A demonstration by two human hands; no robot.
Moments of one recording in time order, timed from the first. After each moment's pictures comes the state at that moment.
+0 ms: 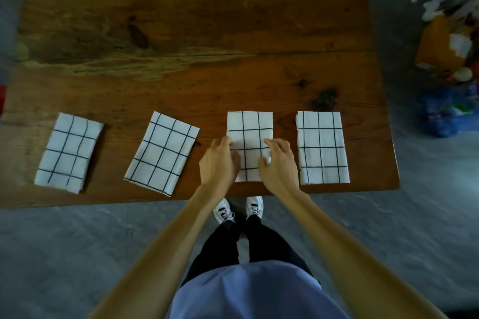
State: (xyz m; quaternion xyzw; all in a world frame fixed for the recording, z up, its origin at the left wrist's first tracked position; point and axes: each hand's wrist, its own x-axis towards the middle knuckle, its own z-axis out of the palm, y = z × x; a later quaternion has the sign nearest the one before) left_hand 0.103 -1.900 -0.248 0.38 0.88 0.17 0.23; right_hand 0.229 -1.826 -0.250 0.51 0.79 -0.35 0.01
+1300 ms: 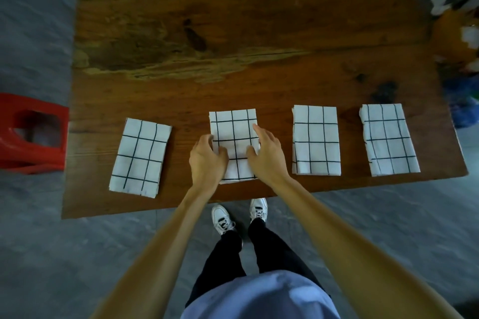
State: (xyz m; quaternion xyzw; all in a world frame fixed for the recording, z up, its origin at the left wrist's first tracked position) left_hand -0.053 -2.004 -0.248 0.25 0.89 0.27 0.26; right_hand 0.062 -1.923 -0.248 0.50 0.75 -0.43 -0.02
